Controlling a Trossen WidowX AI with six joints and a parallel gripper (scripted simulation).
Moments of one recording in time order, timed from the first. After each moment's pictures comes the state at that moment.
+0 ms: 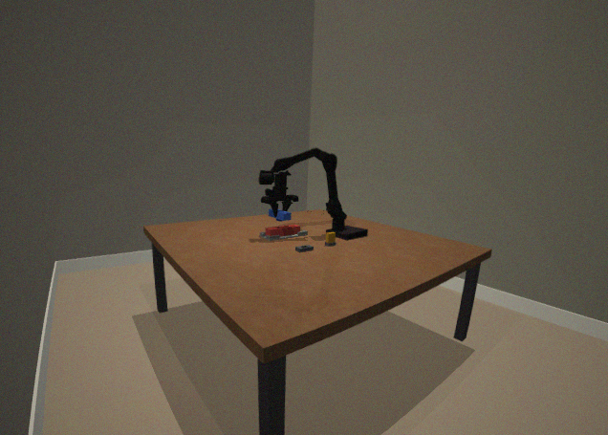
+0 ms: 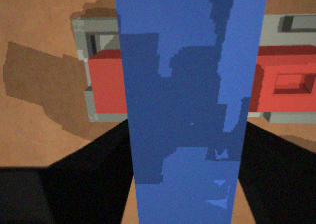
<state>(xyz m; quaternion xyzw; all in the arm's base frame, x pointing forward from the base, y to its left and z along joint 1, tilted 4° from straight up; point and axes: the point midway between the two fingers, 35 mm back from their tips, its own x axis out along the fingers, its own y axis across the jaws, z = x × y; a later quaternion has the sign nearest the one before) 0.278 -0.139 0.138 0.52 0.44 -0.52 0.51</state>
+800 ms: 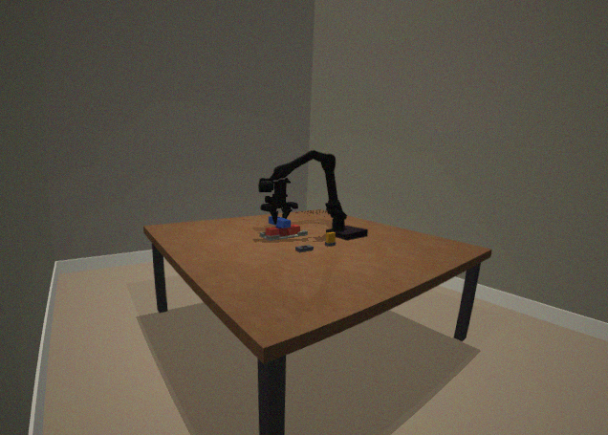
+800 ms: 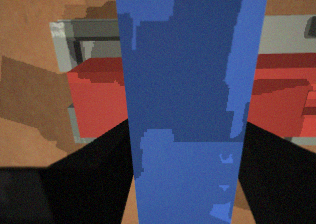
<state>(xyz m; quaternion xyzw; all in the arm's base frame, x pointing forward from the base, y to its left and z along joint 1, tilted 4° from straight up) 0.281 -0.141 0.103 0.52 0.44 -0.52 0.51</state>
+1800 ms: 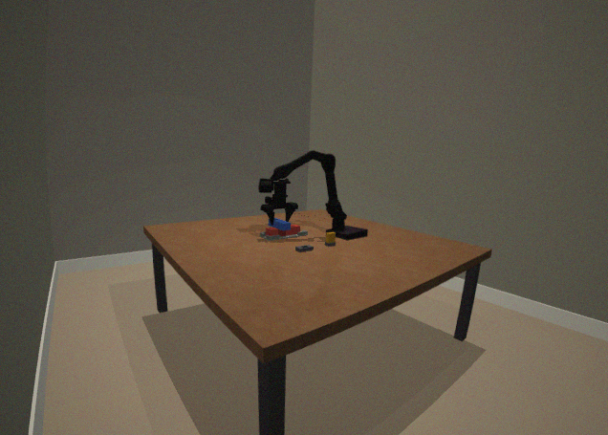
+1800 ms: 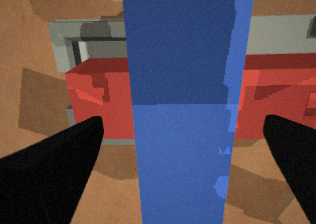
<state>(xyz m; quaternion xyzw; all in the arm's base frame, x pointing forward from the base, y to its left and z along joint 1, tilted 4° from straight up) 0.281 -0.141 0.100 0.52 0.44 -0.52 0.51</state>
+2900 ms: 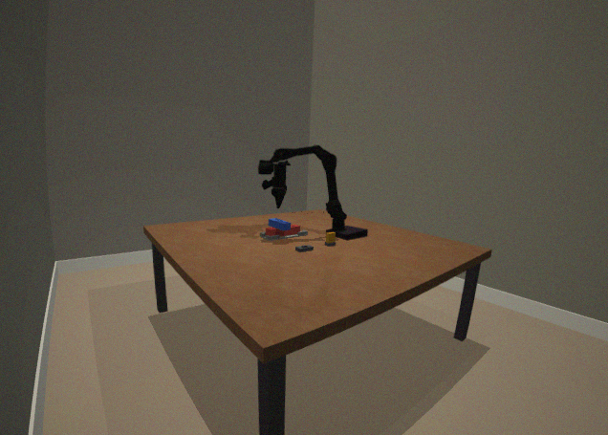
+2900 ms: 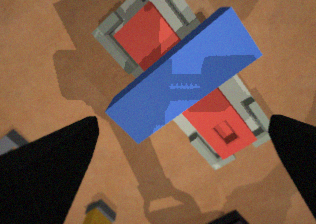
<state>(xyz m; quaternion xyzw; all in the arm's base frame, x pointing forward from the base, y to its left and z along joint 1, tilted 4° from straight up) 0.279 -0.138 0.187 0.25 0.62 -0.28 0.69</state>
